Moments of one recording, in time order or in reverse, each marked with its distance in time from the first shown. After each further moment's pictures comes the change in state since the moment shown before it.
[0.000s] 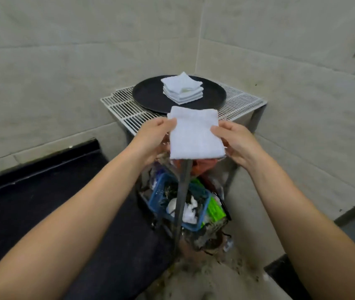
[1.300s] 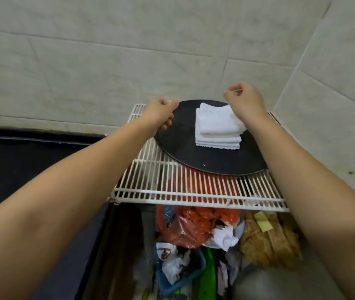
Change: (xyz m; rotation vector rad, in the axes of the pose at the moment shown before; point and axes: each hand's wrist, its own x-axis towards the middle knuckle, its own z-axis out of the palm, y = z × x) left_hand 0.199 0.034 0.004 0.295 0.818 -0.020; right_hand 0.310 -0.088 0.017 -0.641 -0.280 -0.504
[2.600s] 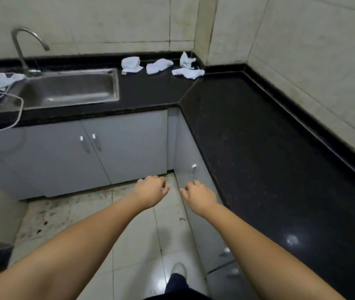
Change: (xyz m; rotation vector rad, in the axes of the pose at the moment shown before) left_hand -0.441 -0.426 -0.711 0.872 0.569 -0.891; right_hand -0.595 -0.428 0.676 -0.471 -1.355 -1.202
